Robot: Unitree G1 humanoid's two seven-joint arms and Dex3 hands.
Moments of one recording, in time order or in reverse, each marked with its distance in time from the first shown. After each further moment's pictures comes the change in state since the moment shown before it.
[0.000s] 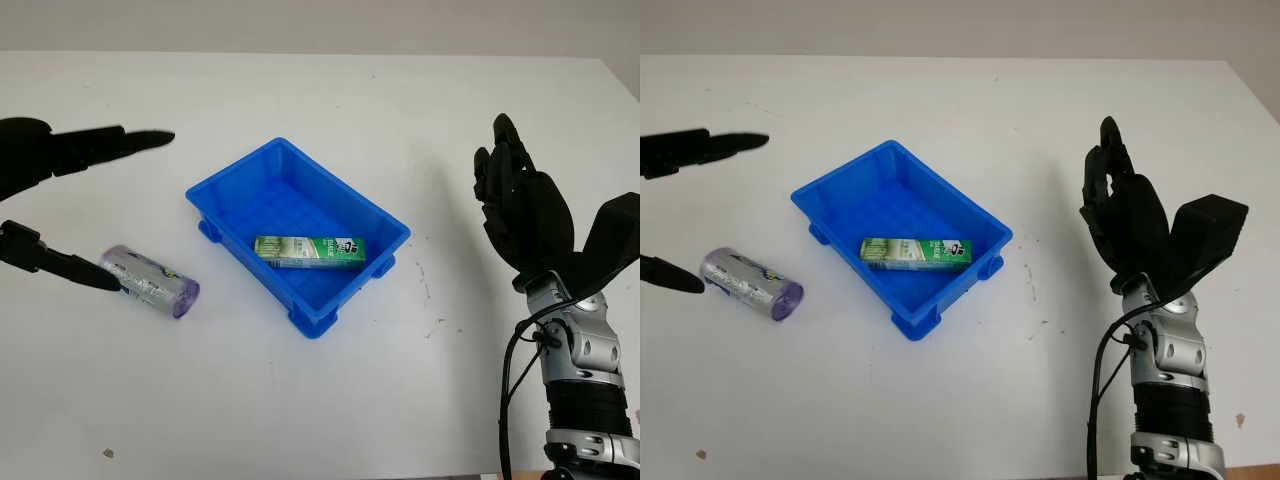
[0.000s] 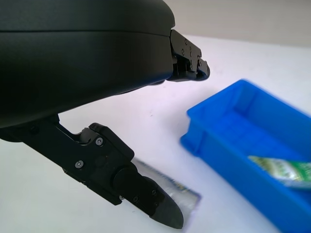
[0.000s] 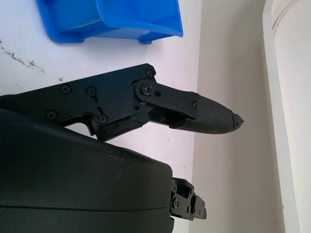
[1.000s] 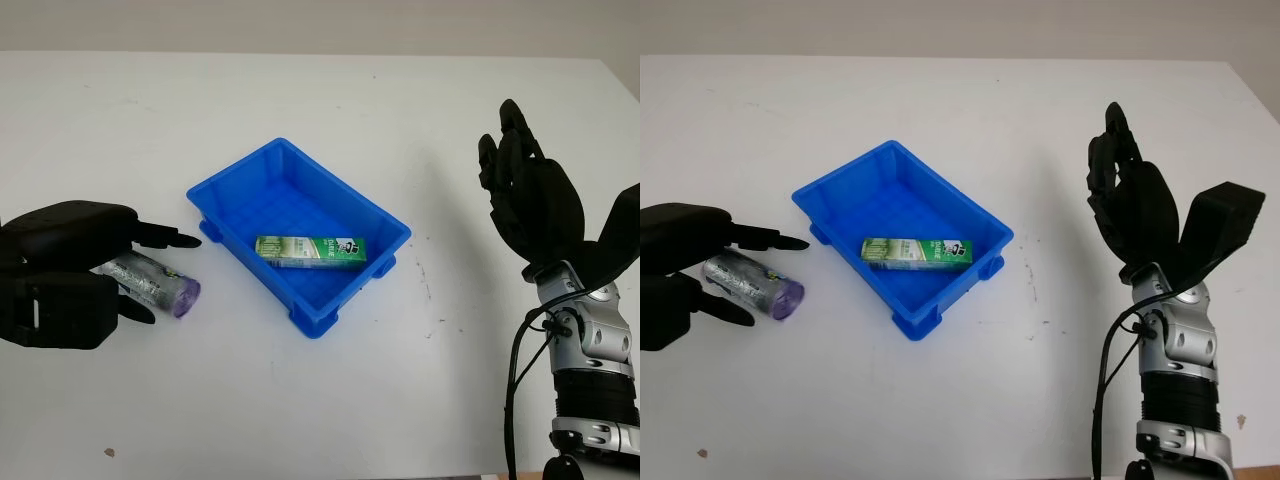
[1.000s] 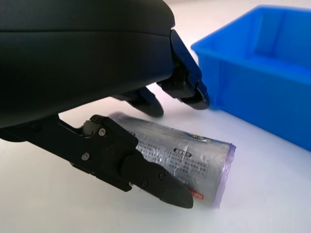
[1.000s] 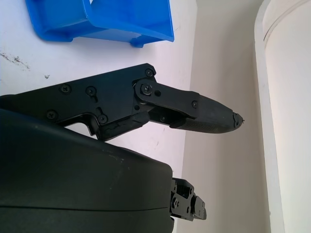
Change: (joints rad) left arm -0.045 -0.161 -0.345 0.209 0.406 -0.337 0.389; right arm -0.026 -0.021 -0.031 0.011 0.004 -0.003 0.047
